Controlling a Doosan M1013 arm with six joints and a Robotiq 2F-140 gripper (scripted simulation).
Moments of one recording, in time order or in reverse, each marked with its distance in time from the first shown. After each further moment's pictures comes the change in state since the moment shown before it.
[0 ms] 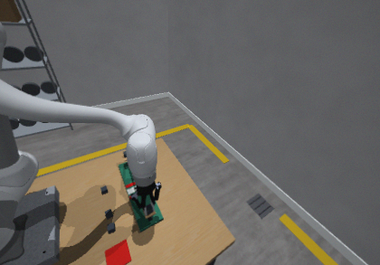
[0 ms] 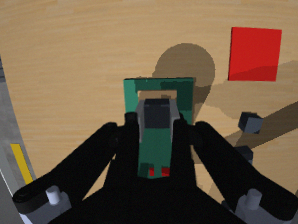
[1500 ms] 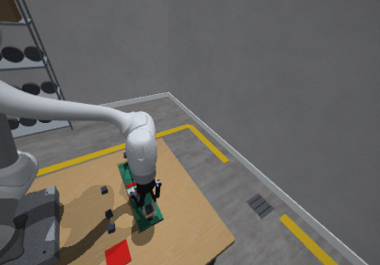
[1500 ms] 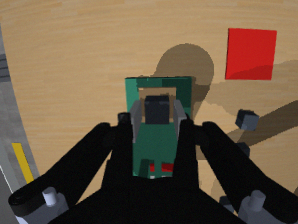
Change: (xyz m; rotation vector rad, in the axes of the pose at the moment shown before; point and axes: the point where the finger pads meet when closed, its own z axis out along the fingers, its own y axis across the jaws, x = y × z) arm 0.000 0.000 -0.014 0.000 0.000 0.000
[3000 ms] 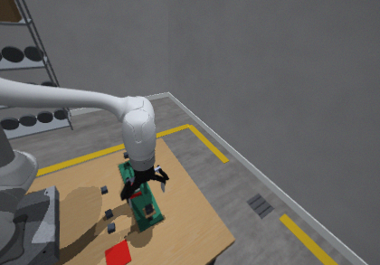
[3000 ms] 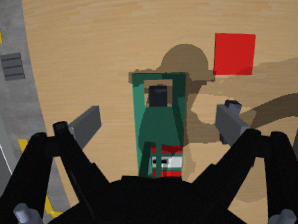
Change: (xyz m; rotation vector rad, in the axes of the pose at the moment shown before) arm 0.000 0.000 -0.076 0.000 0.000 0.000
